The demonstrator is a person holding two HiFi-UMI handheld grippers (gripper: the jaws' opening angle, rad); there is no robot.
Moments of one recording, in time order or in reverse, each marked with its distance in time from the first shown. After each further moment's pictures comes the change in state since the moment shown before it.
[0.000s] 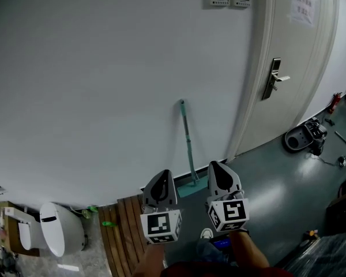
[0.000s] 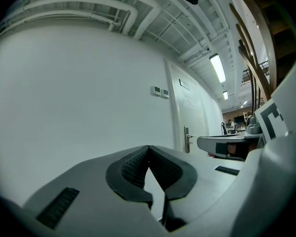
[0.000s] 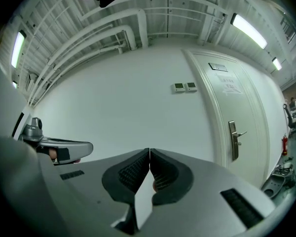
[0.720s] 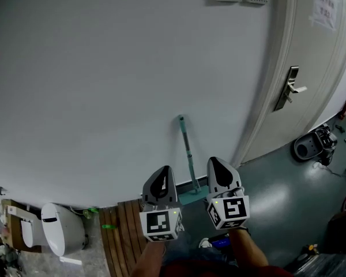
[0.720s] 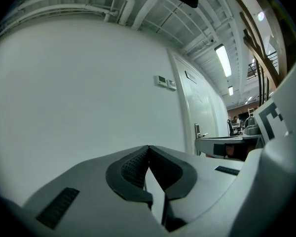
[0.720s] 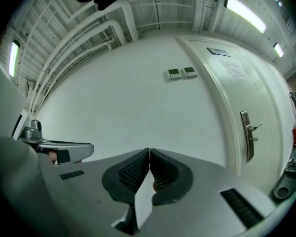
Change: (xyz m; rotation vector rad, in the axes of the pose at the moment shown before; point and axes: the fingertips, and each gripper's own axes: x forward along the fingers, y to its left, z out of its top) left arm 0.158 0.007 -0.002 0.023 0.005 0.039; right arm 0.142 -0.083 -0.007 0.054 -0.002 0.055
